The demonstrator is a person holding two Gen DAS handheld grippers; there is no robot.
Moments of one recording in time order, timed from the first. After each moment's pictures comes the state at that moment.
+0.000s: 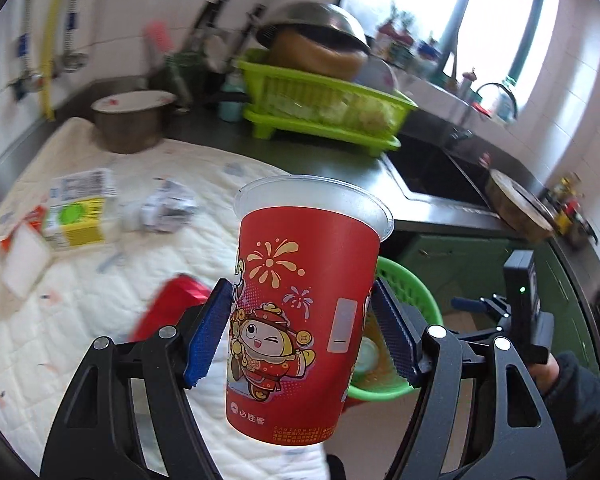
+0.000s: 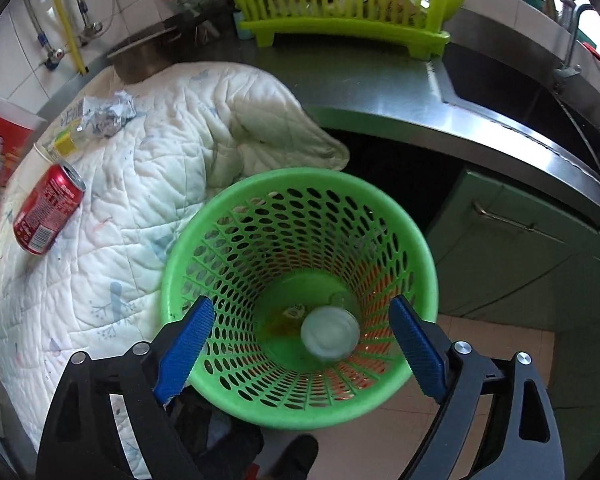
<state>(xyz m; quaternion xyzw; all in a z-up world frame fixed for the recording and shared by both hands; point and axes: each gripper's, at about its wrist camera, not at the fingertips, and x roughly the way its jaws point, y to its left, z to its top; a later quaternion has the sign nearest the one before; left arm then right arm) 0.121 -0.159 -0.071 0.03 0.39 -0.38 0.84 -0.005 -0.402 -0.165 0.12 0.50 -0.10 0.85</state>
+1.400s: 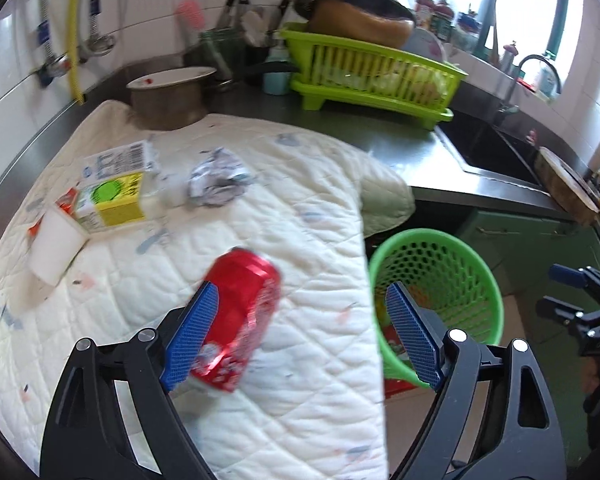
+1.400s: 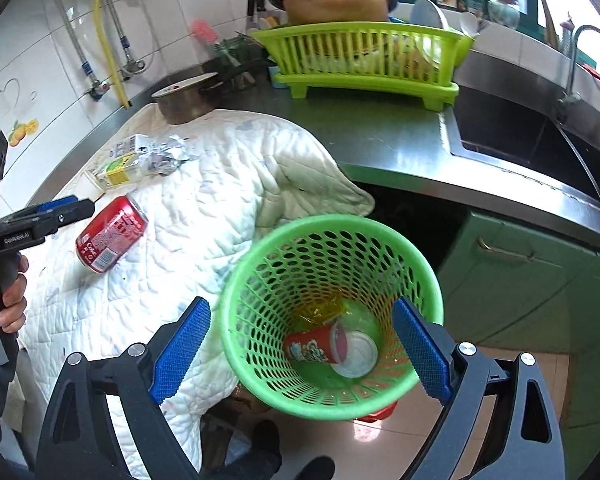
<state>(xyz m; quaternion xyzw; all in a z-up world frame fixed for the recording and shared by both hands) 0.149 -0.137 -0.109 0.08 0.42 -0.29 0.86 -0.027 -0.376 -0.108 0.12 0.44 -0.06 0.89</state>
